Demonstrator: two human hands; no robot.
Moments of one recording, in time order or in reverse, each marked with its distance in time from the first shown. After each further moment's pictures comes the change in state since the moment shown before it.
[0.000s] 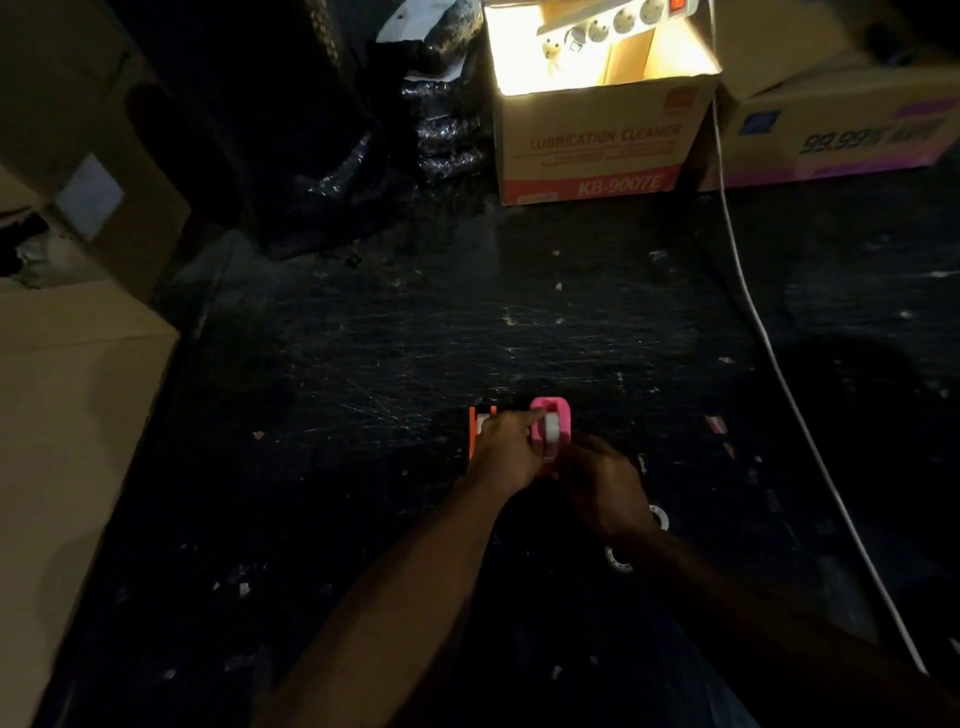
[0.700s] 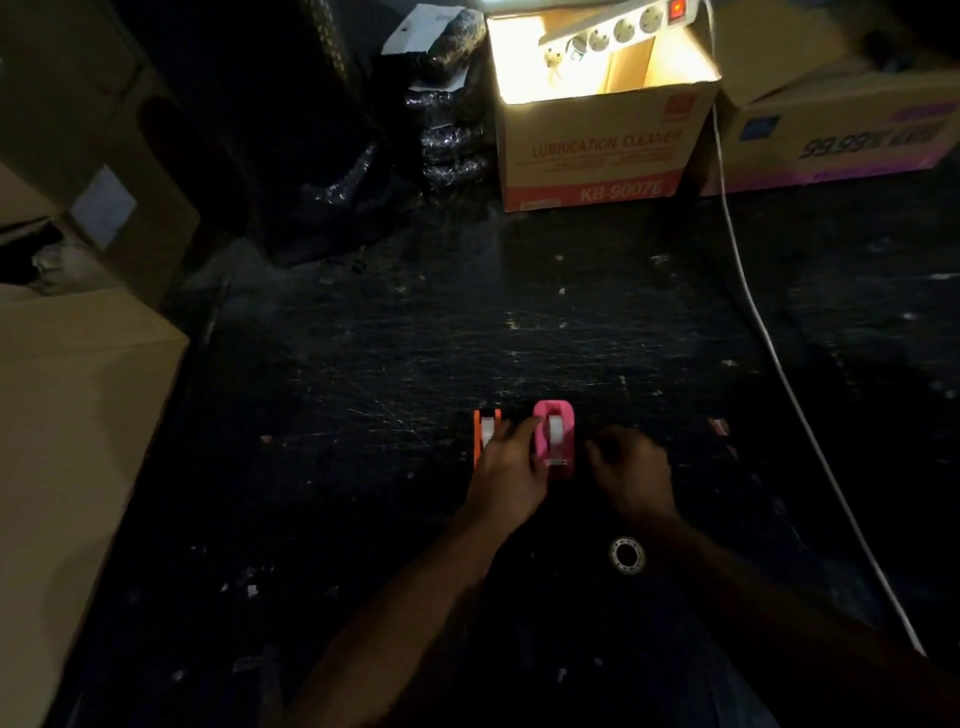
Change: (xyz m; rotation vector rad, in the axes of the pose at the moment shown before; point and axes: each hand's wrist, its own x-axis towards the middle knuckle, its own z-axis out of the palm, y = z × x) left_hand -0.027 -0.013 0.008 0.083 0.125 0.143; right_hand 0.012 0.017 -0.011 0.057 0.105 0.279
